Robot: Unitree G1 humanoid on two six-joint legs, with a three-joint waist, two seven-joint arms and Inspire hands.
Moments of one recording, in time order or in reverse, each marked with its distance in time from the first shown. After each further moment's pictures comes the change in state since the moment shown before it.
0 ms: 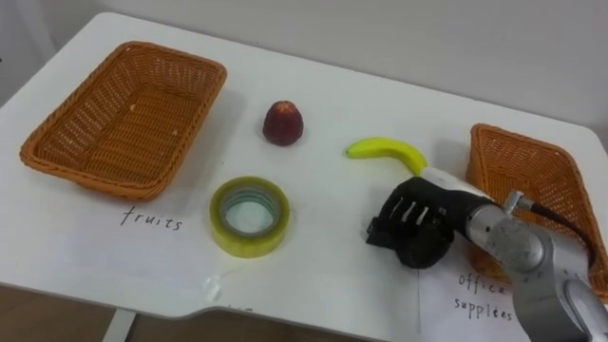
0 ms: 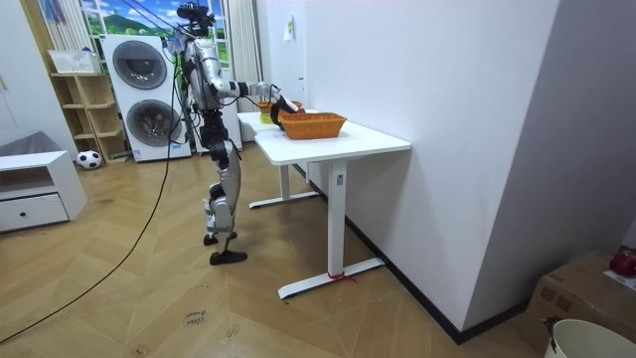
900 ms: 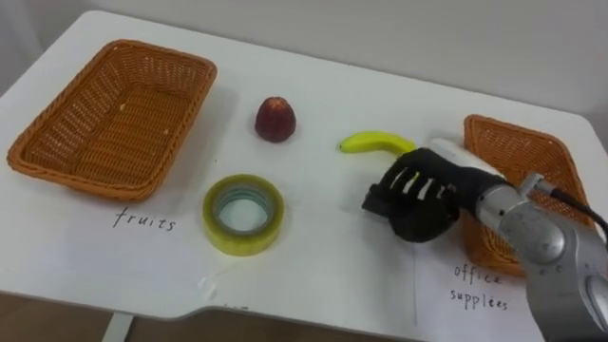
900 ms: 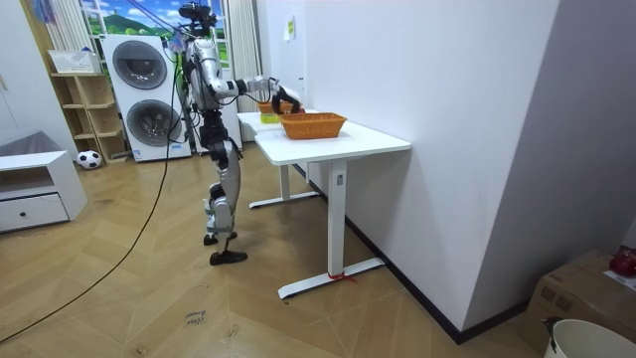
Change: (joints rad) left arm 0.022 -0.010 -0.001 -0.018 0.000 -0.054 0.043; right arm 0.000 0.001 -0.107 -0.176 0.096 -0.041 -0.082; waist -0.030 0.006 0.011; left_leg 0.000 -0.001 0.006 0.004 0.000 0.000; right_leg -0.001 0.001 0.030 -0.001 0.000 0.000
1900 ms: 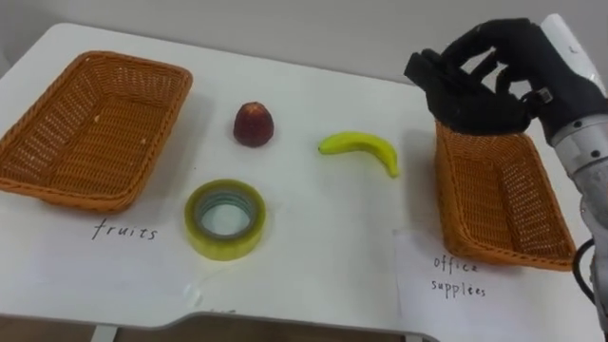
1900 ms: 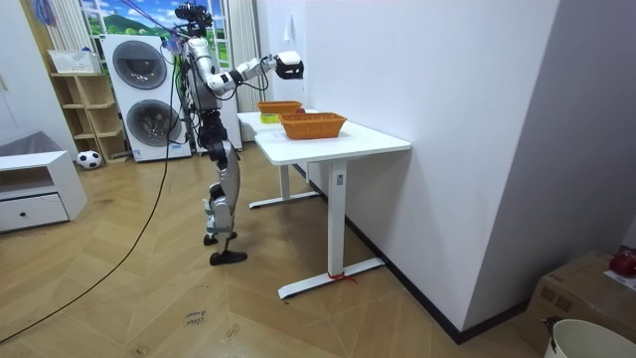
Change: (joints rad) left arm 0.083 -0.003 0.041 0.000 -0.011 -0.007 0.024; right arm -0.072 -0.047 -0.173 -0.073 0.306 -0.040 -0.322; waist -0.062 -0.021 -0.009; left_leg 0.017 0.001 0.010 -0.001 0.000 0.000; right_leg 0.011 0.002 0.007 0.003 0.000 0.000
